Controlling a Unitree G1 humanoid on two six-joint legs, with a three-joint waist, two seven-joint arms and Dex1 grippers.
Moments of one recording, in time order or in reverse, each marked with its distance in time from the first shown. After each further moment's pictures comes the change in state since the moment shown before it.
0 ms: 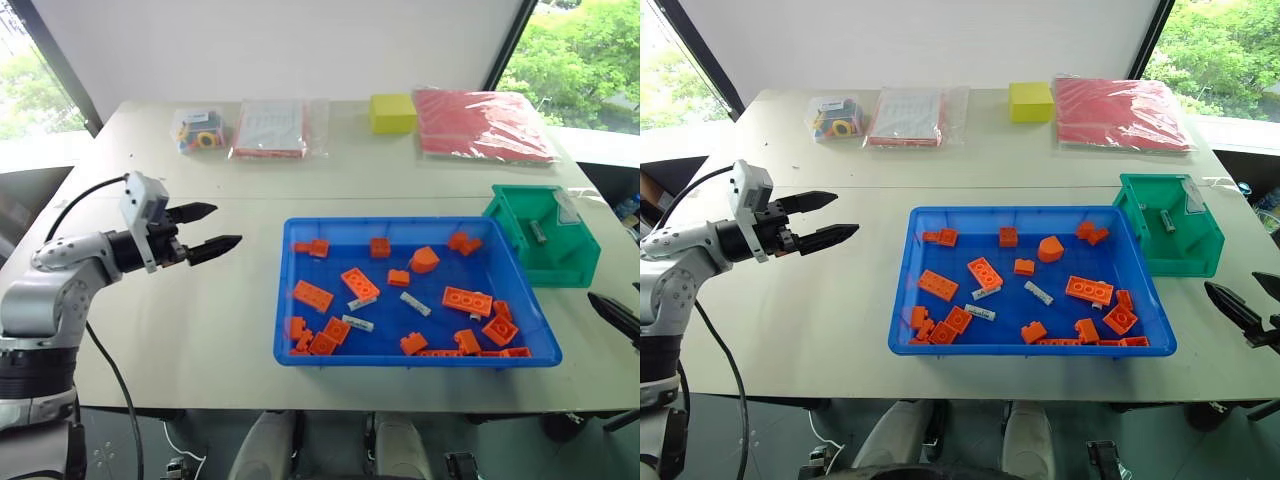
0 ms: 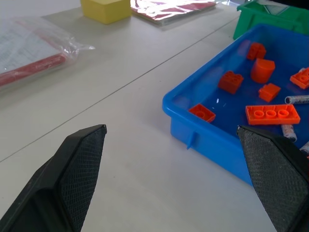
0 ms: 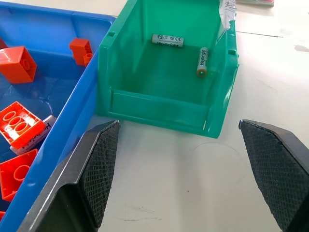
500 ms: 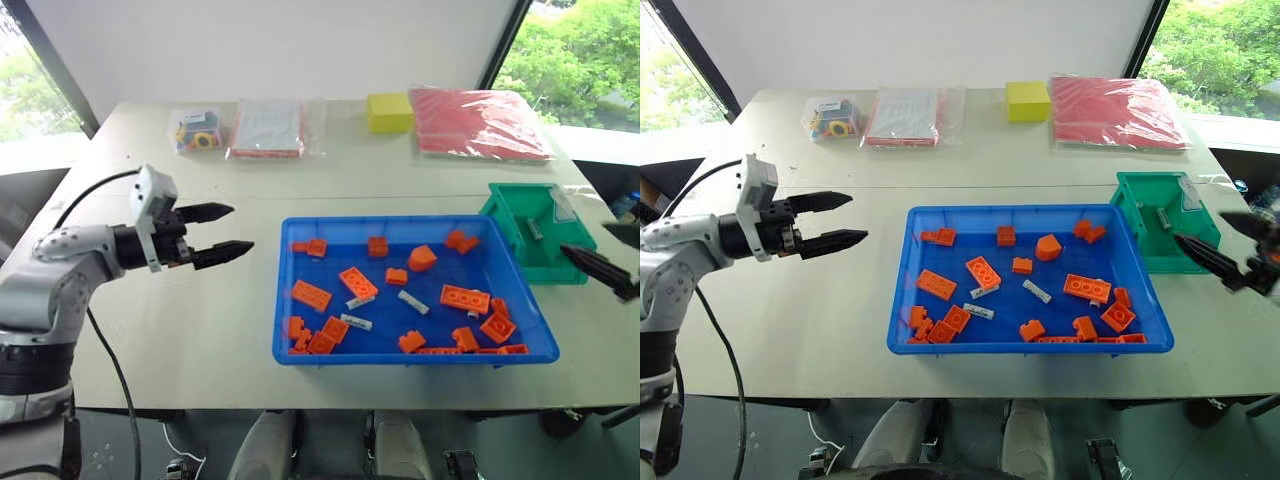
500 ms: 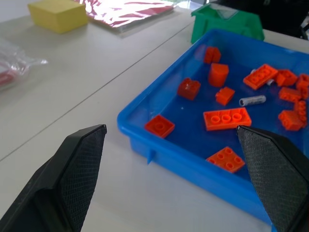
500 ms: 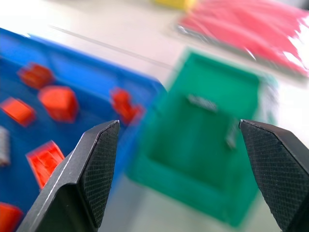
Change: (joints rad) left arm -0.080 0.044 -0.021 -0.088 -0.106 0.098 -0.105; right arm -0.339 -0.208 0.199 -0.111 0.095 0.142 0.015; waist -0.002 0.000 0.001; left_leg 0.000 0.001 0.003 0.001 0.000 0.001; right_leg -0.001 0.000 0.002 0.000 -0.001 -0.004
